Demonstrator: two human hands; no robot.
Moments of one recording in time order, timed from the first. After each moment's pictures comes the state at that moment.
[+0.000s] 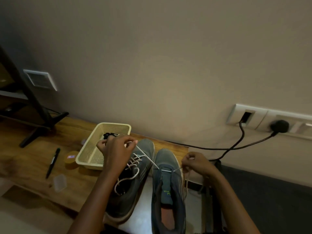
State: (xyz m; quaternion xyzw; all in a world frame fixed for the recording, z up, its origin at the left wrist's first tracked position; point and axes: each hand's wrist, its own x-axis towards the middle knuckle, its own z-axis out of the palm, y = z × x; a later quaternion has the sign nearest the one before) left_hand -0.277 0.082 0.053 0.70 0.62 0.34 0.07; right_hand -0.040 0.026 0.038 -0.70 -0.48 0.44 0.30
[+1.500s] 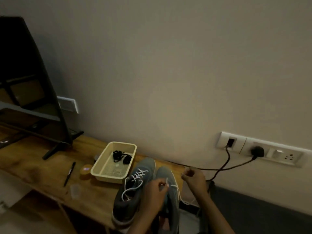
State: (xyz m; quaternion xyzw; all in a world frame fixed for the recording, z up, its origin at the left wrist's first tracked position) left_hand -0.214 -0.017 0.042 0.68 0.56 0.35 0.31; right_hand -0.050 -0.001 0.043 -0.71 -0.47 0.28 0.44
